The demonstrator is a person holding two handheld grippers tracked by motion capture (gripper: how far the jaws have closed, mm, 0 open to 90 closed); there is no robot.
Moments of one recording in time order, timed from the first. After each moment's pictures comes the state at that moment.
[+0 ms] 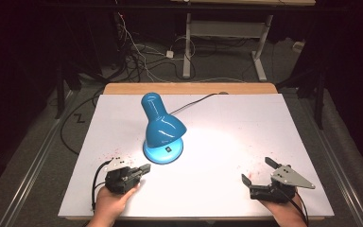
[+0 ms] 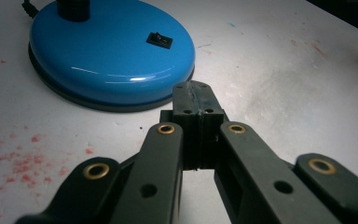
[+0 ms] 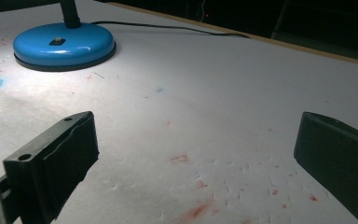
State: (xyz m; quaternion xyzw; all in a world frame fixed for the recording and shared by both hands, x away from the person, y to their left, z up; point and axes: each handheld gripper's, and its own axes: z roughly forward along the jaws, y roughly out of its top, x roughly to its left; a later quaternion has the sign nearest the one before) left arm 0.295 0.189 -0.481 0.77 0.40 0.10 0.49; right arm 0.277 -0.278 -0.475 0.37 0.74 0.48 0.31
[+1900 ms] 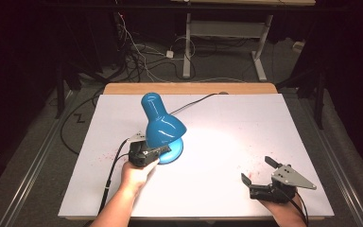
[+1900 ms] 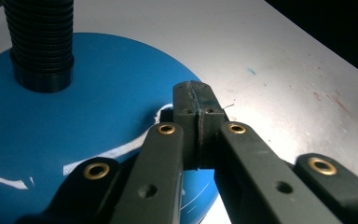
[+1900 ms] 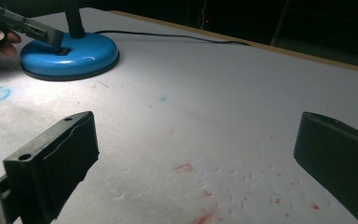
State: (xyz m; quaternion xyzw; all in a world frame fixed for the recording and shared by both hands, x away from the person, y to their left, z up) left arm 0.378 0.145 -0.495 0.73 0.43 0.04 0.53; right arm 0.275 -0.276 -0.470 0.37 0.73 0.49 0.31
